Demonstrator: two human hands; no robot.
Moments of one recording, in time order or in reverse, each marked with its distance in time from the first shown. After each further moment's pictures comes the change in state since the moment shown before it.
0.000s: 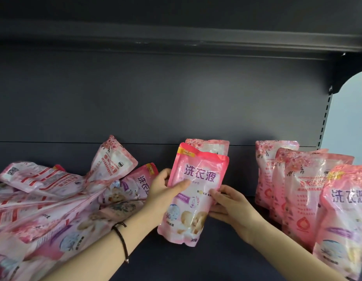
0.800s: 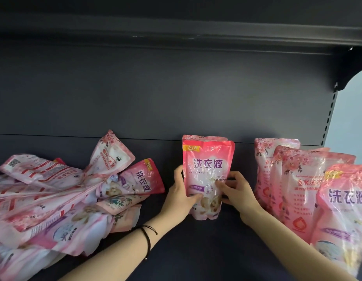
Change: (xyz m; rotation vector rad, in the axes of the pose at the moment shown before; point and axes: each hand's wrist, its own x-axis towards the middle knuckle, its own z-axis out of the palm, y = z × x) left_hand 0.014 -0.052 0.038 0.428 -0.091 0.205; right_hand 0.043 0.005 -0.035 -0.245 0.235 -0.177
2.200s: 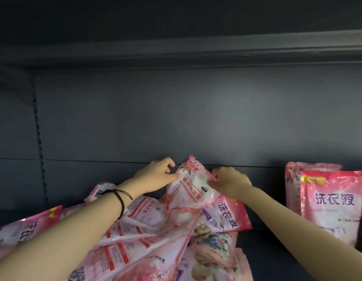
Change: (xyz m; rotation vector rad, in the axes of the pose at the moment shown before) left_hand 0.083 -0.040 -0.334 0.781 -0.119 -0.153; right_hand 0.059 -0.108 0.267 -1.164 -0.250 -0.343
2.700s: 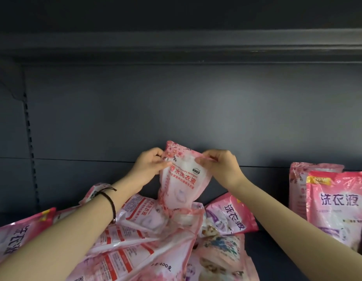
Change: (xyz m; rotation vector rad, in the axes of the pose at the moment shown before) left_hand 0.006 -0.018 -0.003 -0.818 0.166 0.080; right_hand 0.004 -0.037 -0.012 0.776 0.316 -0.102
